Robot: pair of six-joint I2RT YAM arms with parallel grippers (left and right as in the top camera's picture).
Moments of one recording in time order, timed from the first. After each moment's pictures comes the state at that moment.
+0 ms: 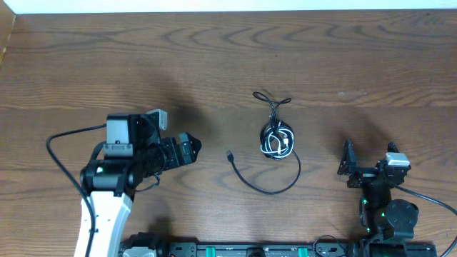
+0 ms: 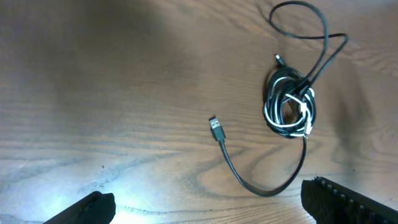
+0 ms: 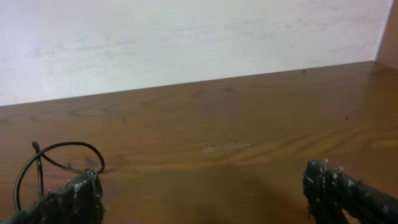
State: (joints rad) left arm -0.03 1.03 0.83 -0.88 0.44 -0.34; right arm -0.04 0.01 0.01 -0.07 -0.03 0.10
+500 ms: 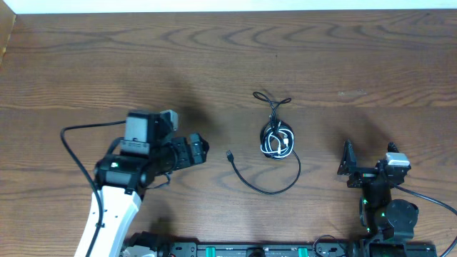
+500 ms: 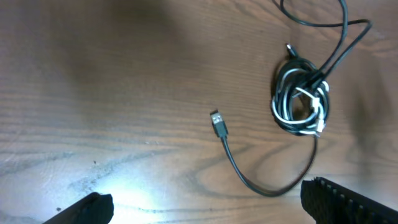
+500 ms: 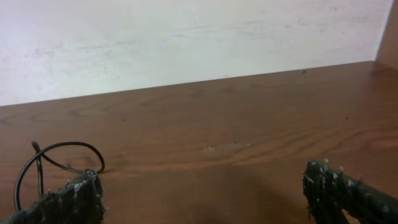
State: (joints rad) left arm -0.19 1.05 0.83 -0.85 0.31 -0.45; right arm -0.04 0.01 0.01 -0.07 -0.03 0.10
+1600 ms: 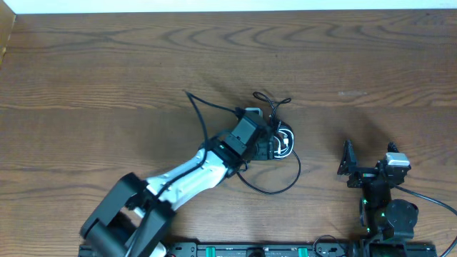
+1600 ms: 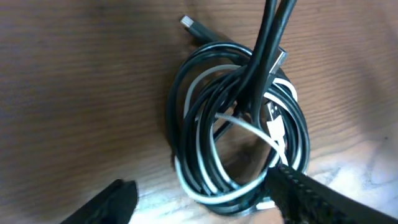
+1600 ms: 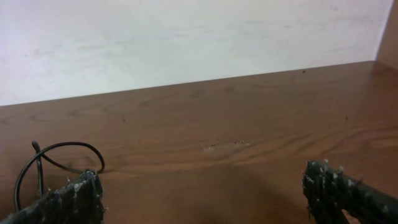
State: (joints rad) left arm -0.74 1.67 0.84 -0.10 0.06 -0.70; right arm -0.04 0.01 0.01 -0.07 -0.03 0.10
